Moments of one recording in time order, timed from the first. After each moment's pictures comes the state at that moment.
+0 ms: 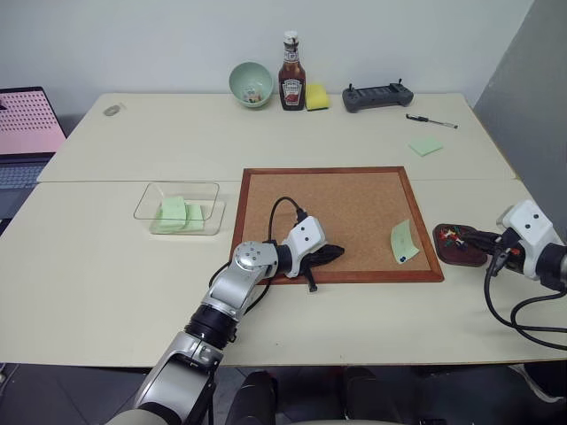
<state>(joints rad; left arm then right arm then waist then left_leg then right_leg) -0.52 0.23 -0.34 0.28 -0.07 0.16 -0.89 -0.07 -0.96 -0.26 -0.02 0.22 0.34 0.90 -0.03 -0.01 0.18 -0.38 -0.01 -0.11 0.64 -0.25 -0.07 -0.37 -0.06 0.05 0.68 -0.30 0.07</state>
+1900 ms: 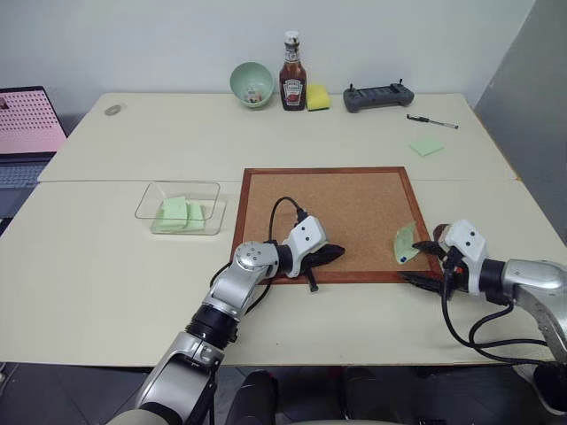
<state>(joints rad) -0.52 0.22 -0.34 0.29 -0.07 0.16 -0.88 -0.11 -0.83 -0.05 -0.22 0.32 0.51 0.89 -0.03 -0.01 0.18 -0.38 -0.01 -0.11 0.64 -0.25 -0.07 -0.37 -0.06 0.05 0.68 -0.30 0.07</state>
